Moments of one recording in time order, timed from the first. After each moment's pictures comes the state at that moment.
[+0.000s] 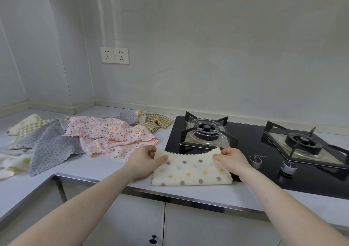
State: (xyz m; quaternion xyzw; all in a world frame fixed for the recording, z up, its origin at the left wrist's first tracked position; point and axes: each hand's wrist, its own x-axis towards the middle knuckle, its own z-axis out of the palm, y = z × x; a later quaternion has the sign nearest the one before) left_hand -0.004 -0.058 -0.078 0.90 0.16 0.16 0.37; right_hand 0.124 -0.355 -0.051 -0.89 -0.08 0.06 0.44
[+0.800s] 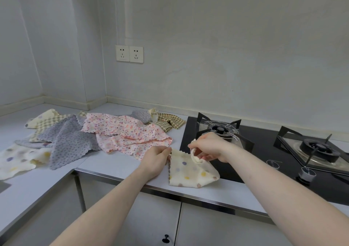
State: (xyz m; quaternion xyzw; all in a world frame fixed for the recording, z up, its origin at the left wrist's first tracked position) left_hand -0.014 -0.049 -0.080 0.81 0.15 0.18 0.53; right_hand 0.069 -0.237 0.023 -0.86 -0.16 0.23 0.42
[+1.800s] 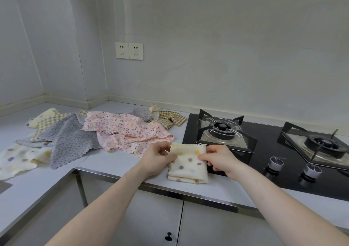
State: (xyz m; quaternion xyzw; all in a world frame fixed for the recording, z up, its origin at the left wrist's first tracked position) left_hand -0.024 -0.048 -0.076 0.80 0.06 0.19 0.57; right_hand 0.078 -0.268 -0.039 -0.82 -0.15 0.19 0.51
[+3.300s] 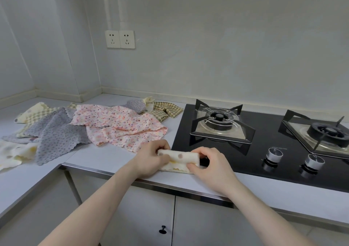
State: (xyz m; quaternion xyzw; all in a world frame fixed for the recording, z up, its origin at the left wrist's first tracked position) left_hand -0.028 -0.060 -0.074 0.90 0.04 0.12 0.43; right_hand 0.051 -0.292 -0.085 -0.86 -0.34 -0.03 0.38
